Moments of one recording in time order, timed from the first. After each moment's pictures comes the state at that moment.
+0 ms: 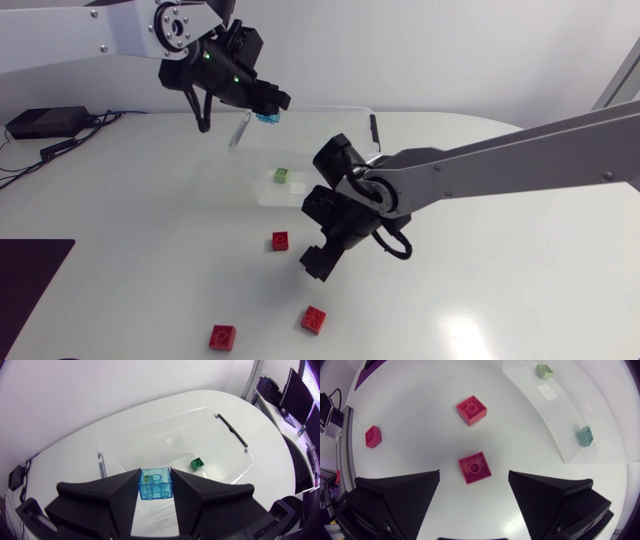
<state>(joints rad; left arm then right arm) -0.36 1.91 1.72 -0.58 0.07 0.10 0.70 1.89 1.13 -0.41 -0.14 -0.26</state>
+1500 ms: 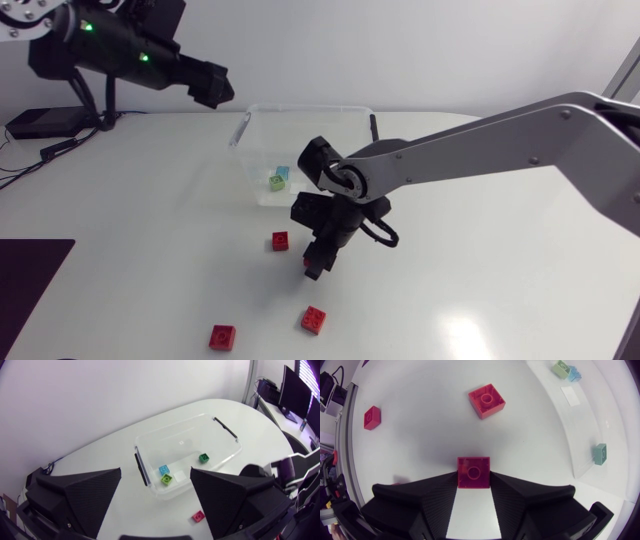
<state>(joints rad) -0.27 1.51 1.46 -0.62 0.08 0.22 0.70 2.02 1.29 -0.59 -0.17 -0.42</state>
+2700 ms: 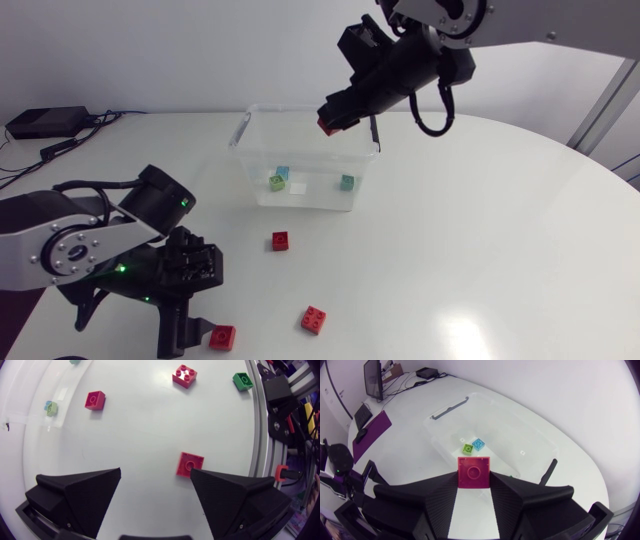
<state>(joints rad) -0.49 1.29 0.66 -0.69 0.11 0.87 0.51 1.80 1.66 -0.69 -0.17 -0.14</state>
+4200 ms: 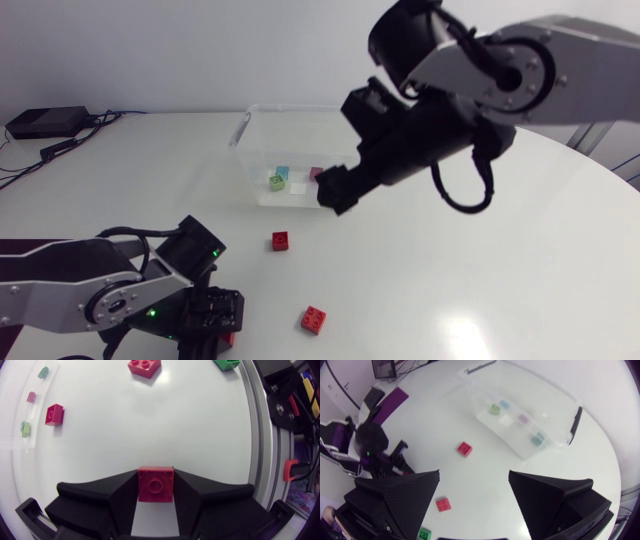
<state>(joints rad) -0.63 1.39 0.53 -0.50 0.13 0.87 0.67 1.52 1.27 -0.72 -0.12 0.00</state>
